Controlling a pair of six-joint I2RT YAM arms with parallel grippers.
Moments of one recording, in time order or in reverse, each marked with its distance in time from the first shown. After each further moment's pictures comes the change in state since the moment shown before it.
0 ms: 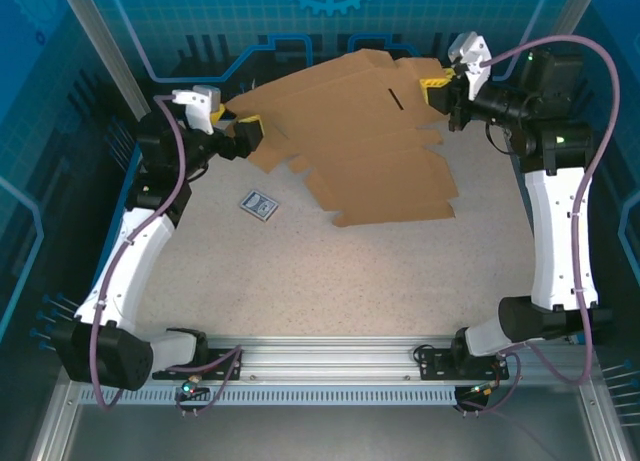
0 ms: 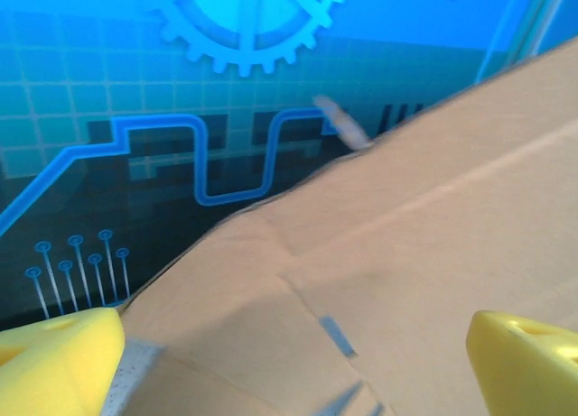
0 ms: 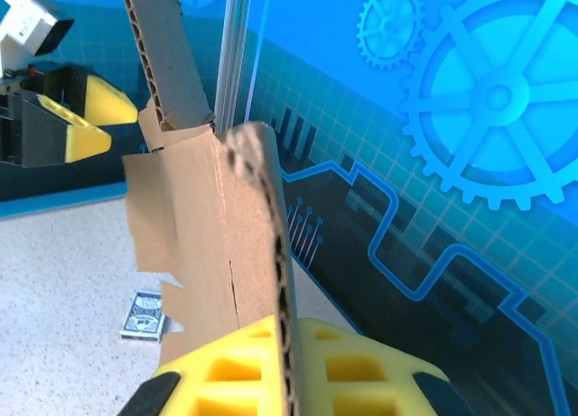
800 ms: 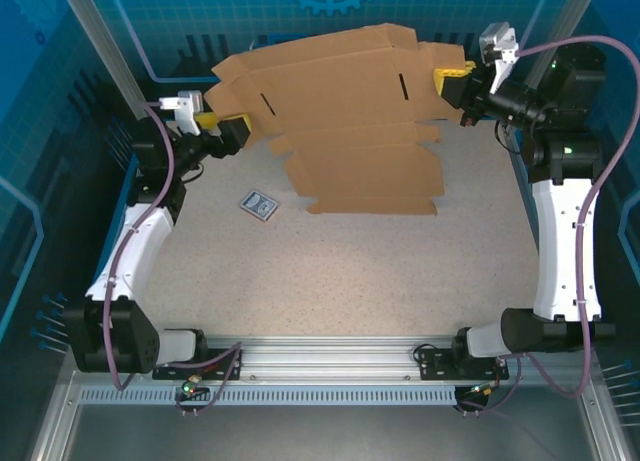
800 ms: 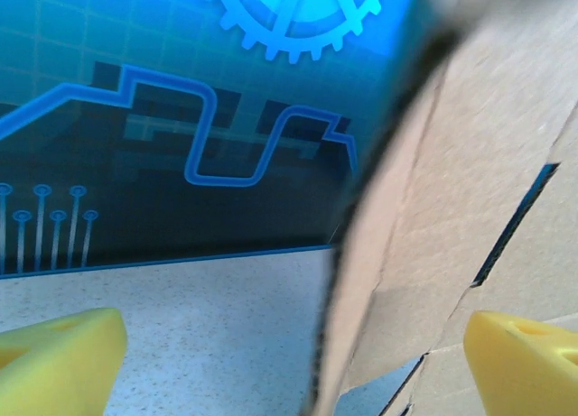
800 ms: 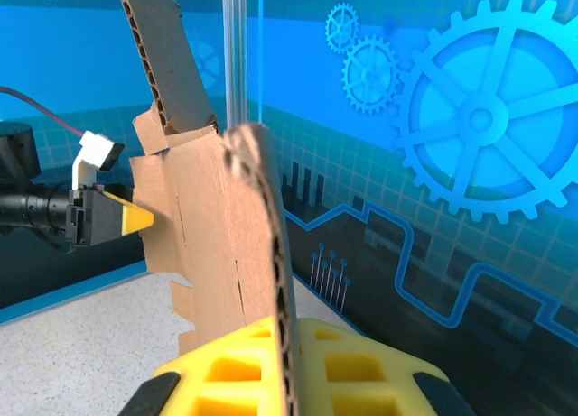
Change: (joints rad) left arm 0.113 0.079 -0.101 0.209 0.187 -0.223; right arm -0.077 -0.068 -0.116 0.237 -0.109 0.294
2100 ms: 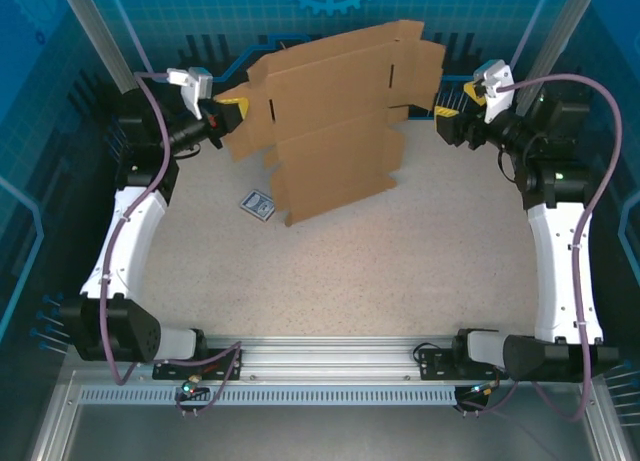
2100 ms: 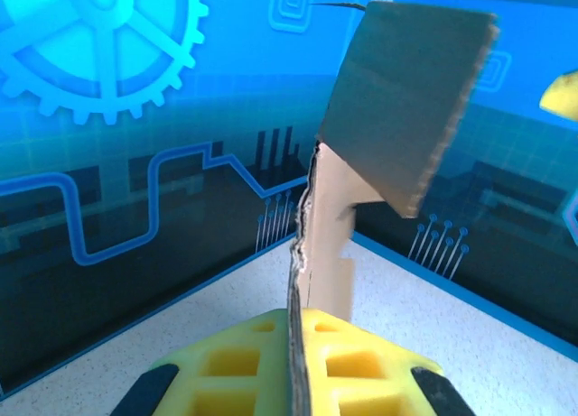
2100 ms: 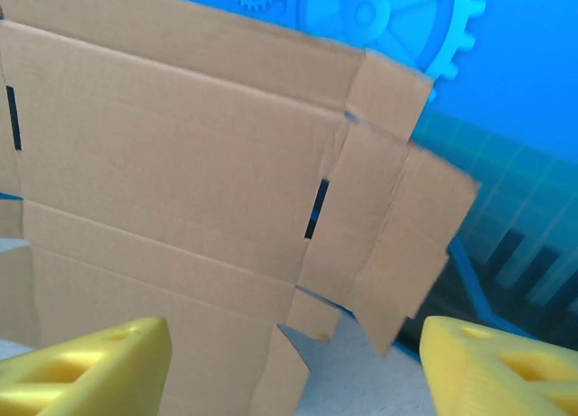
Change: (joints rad) left arm -0.015 0.043 0.249 -0.146 0.300 0.226; right arm -0.021 -0.153 -0.277 -0.006 0.286 -0.222
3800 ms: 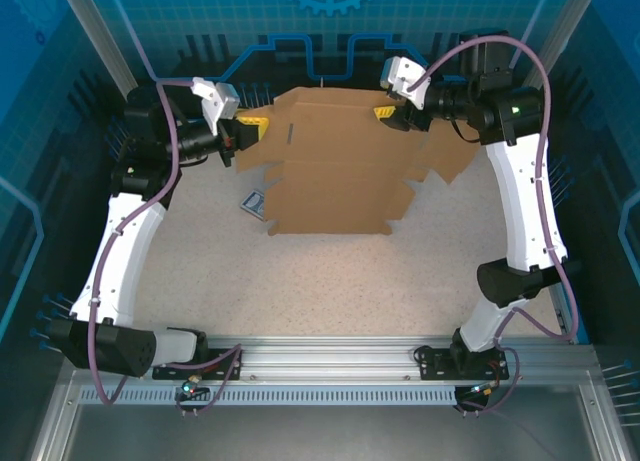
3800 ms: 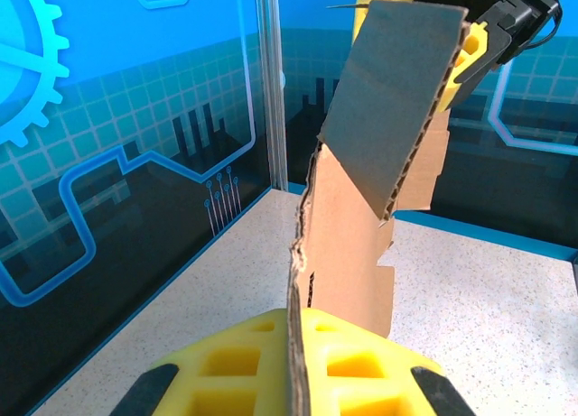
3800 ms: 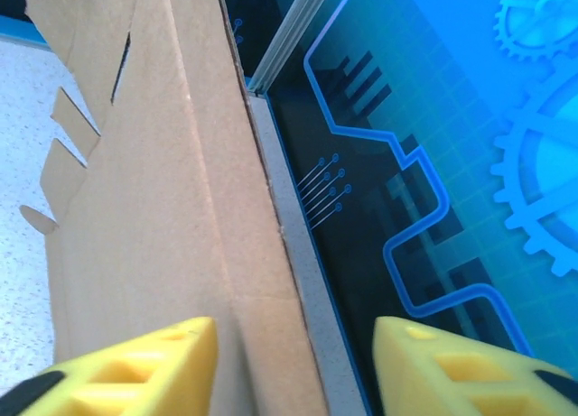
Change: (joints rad) left arm -0.112 -0.053 0.121 -0.332 0.056 0.334; right arm 0.319 0.485 0.734 -0.590 -0.002 -0.601
